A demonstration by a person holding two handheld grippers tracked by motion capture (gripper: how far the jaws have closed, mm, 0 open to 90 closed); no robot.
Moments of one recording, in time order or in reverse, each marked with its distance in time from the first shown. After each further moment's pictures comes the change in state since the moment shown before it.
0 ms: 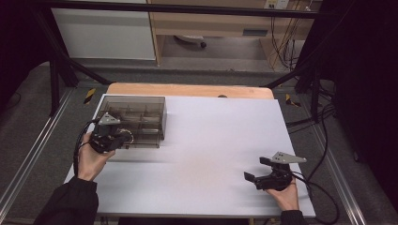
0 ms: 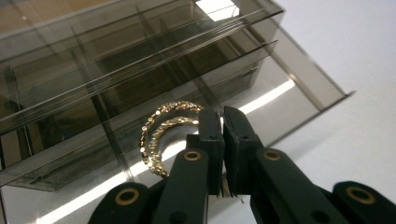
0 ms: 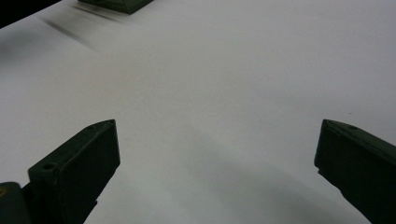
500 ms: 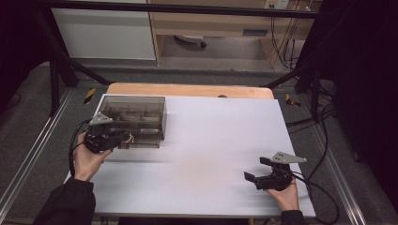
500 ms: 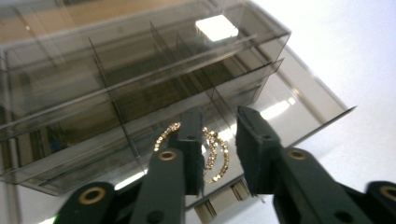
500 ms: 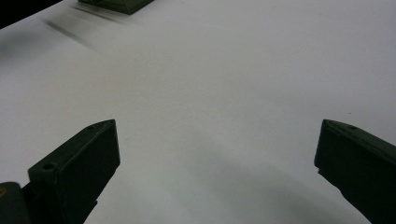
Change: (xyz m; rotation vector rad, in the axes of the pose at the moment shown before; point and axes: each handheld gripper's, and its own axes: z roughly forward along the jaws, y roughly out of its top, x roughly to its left) left arm 0.011 -0.007 -0.012 -0.097 -0.020 -0.043; right arm 0.000 0.000 0.000 -0.001 -0.001 0.002
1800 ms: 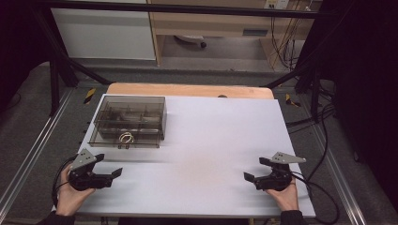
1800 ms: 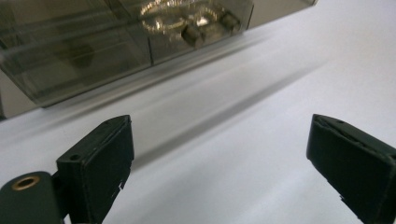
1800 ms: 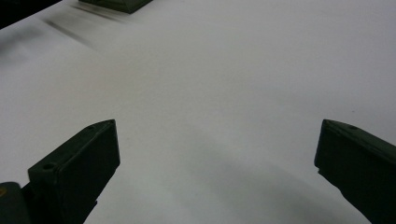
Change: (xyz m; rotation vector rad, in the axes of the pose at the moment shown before) left arm 0.003 -0.111 -0.015 -0.082 -0.036 0.081; right arm 0.001 -0.001 0.001 0.004 0.003 0.008
